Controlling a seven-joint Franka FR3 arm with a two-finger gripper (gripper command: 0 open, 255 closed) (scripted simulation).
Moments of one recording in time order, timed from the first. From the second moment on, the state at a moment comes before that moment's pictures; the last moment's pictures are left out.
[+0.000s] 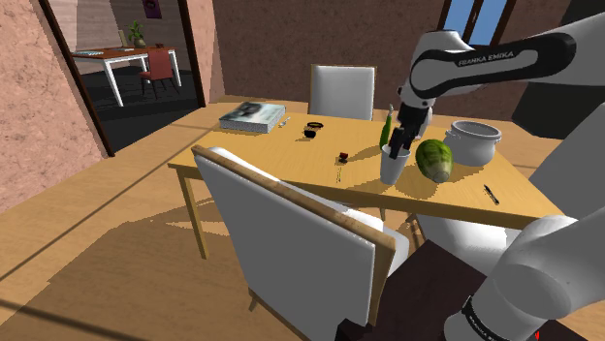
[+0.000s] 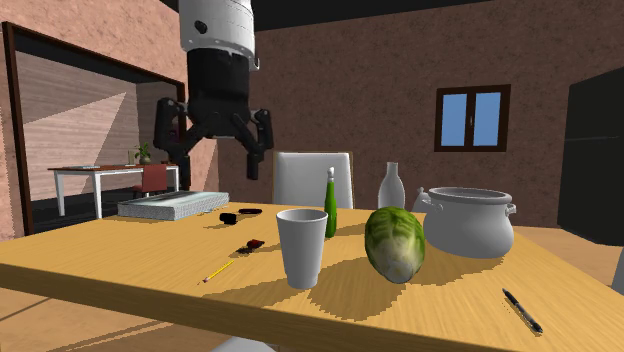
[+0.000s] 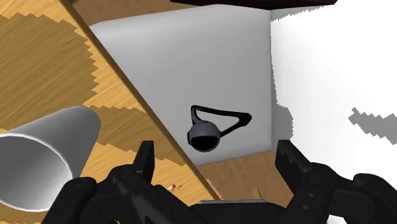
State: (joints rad) arm -0.06 -0.49 -0.23 -2.37 -0.11 1.94 -0.34
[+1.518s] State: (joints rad) arm -0.12 0.10 -0.39 -2.13 -0.05 2.32 -0.64
